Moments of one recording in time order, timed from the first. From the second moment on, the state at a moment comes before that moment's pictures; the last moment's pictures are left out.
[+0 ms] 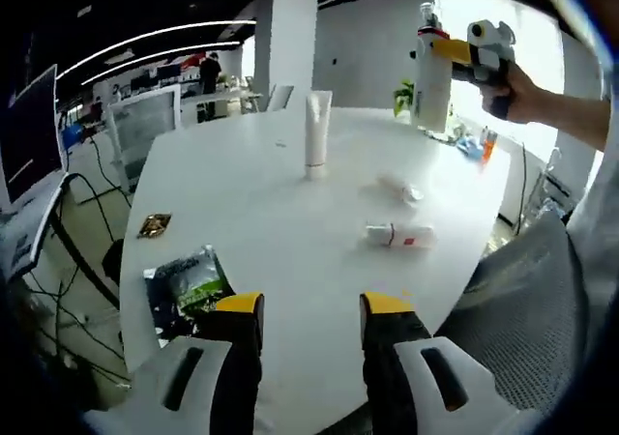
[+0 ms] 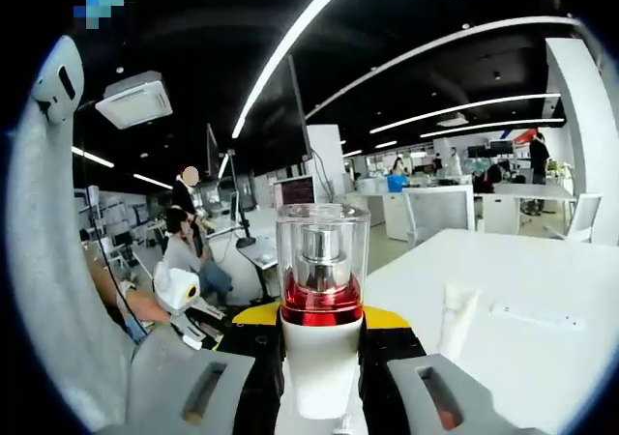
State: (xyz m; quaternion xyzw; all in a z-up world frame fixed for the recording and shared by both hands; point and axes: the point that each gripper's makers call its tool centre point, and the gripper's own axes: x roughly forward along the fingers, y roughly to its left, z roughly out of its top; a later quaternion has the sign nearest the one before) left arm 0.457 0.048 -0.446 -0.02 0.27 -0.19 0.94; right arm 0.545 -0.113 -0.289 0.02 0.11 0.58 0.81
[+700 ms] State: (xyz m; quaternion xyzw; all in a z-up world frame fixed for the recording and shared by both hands) left arm 0.484 -0.065 -0.283 -0.12 0.05 -0.39 0.91; right arm 0.489 -0.071 -0.247 0.03 0.09 0.68 0.73
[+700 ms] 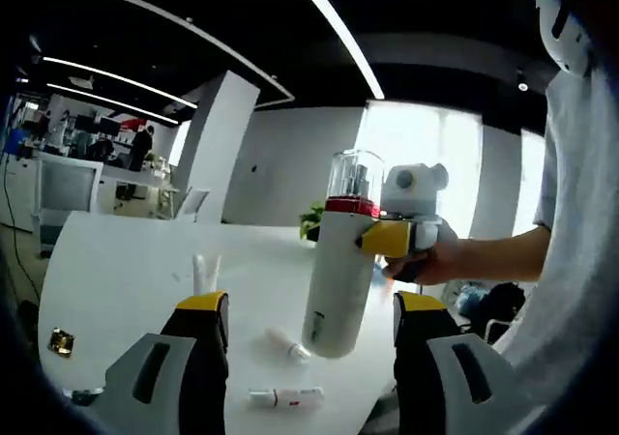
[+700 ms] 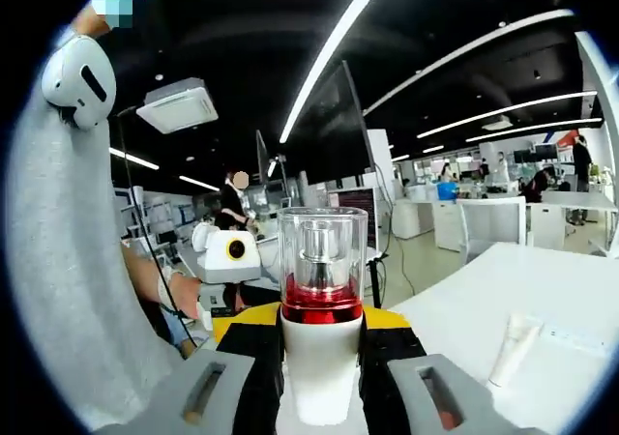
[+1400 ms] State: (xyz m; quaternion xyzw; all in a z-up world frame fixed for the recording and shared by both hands) left arm 0.457 -0.106 -0.302 -0.10 0.09 -0.48 0.86; right arm 0.430 -0.046 -0.267 -0.01 0.11 0.75 0.65
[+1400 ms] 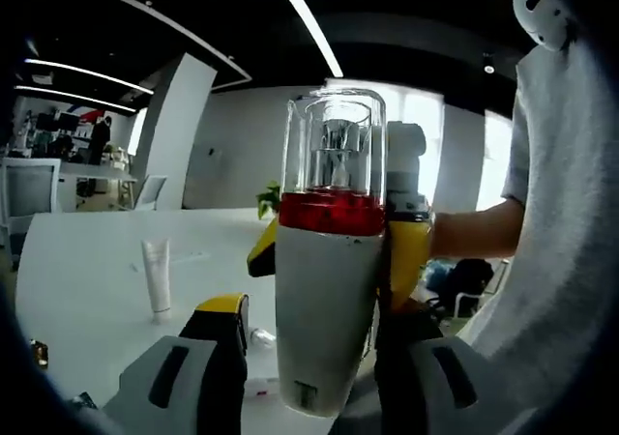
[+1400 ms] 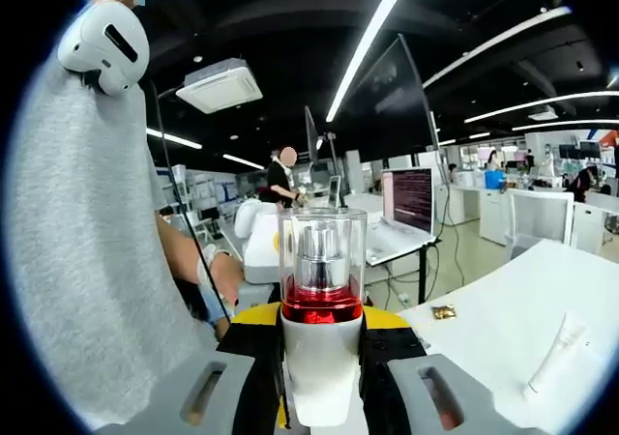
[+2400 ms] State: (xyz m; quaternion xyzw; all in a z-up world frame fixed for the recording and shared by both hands) left arm 0.442 -0.111 -0.313 -0.07 0.12 -0.48 0.86; right arm 0.419 -0.045 -0.276 0.04 0.13 0.75 0.65
